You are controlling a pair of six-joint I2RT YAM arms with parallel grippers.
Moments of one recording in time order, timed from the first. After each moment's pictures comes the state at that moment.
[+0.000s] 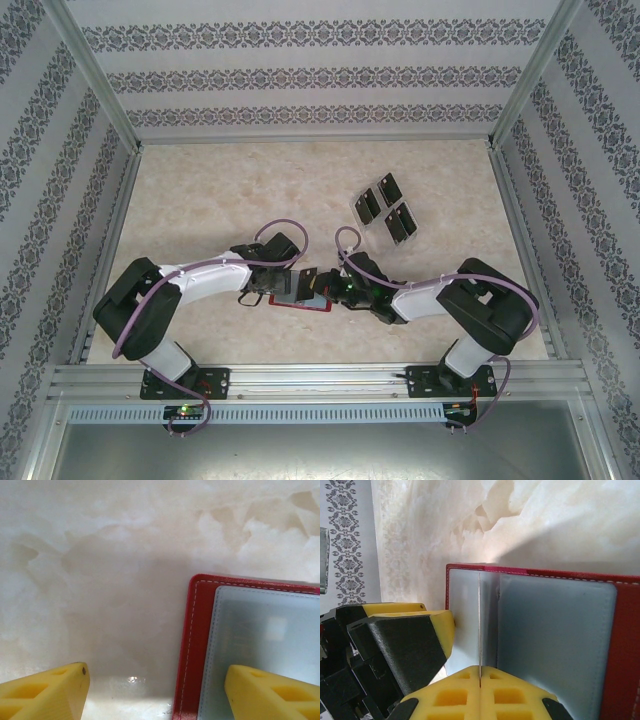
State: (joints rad) left arm -0.69 1.59 0.85 -0.58 -0.21 -0.69; right arm 0.82 1.62 0.46 0.58 -0.27 1.22
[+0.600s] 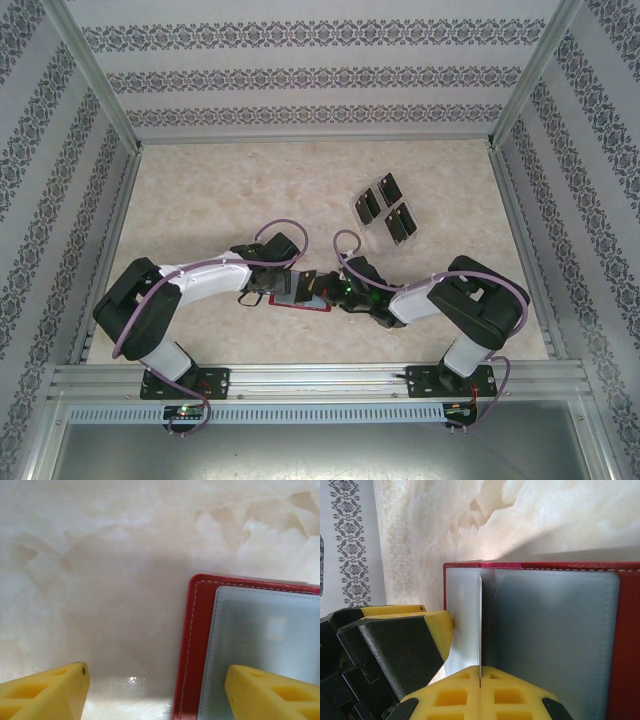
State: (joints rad) left arm -0.69 1.59 0.85 -0.58 -0.21 -0.69; right arm 0.84 1.67 0.44 0.68 -0.25 1.28
